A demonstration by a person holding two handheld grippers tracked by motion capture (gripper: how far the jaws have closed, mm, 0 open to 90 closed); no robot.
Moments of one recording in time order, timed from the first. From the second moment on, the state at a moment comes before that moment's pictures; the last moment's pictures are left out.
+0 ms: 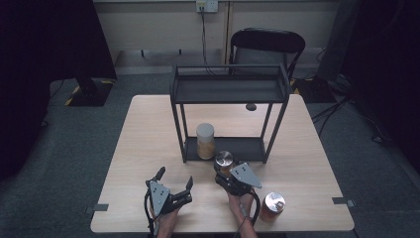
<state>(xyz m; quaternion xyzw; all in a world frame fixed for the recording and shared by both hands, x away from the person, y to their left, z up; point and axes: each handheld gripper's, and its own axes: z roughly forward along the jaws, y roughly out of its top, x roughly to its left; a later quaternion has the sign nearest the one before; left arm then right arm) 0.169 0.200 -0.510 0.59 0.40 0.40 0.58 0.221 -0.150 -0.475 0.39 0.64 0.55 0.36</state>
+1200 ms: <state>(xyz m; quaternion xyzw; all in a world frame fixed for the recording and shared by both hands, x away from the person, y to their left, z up) 0.169 0.200 -0.511 0.58 0.40 0.40 0.58 0.223 -0.151 -0.460 0.38 0.65 0.55 0.36</state>
